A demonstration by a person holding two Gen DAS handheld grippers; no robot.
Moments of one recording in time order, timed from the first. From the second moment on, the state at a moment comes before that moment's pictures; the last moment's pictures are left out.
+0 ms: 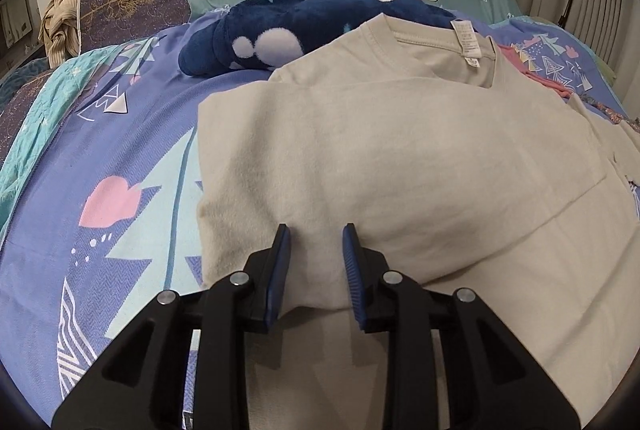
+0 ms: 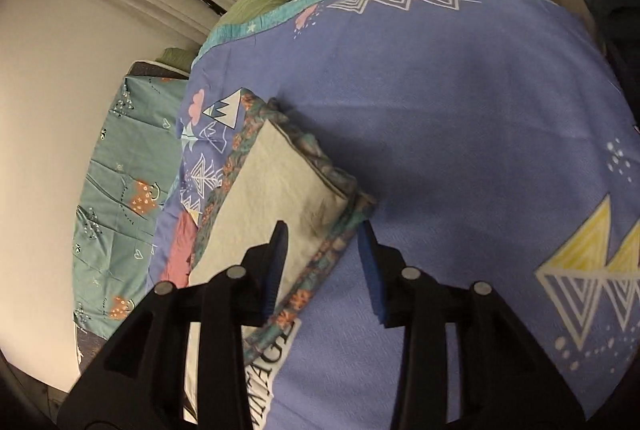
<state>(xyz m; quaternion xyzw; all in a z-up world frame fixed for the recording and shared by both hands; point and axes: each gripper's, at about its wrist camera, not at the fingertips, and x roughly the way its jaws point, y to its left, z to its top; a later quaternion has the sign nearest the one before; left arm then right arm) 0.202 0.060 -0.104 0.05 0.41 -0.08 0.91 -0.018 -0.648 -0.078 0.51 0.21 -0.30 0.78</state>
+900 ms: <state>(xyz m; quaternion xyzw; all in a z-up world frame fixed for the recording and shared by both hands) 0.196 0.074 -0.086 -0.11 0.41 -0.20 0.88 0.175 -0.182 -0.026 0.13 0.36 0.25 0.89</state>
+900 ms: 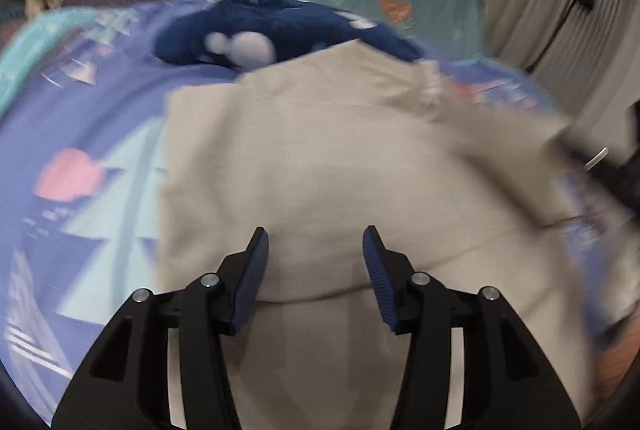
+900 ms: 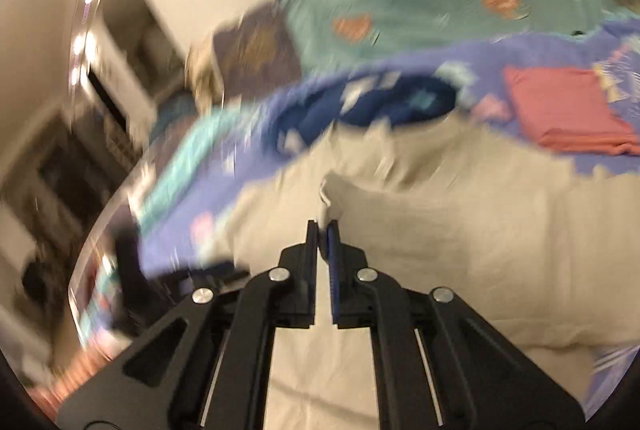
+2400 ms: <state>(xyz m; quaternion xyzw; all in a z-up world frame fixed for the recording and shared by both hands) 0.228 0.129 -0.018 -0.13 0.37 -0.18 0.90 0.132 -0.308 -0.087 0.18 0.42 0.08 0.89</state>
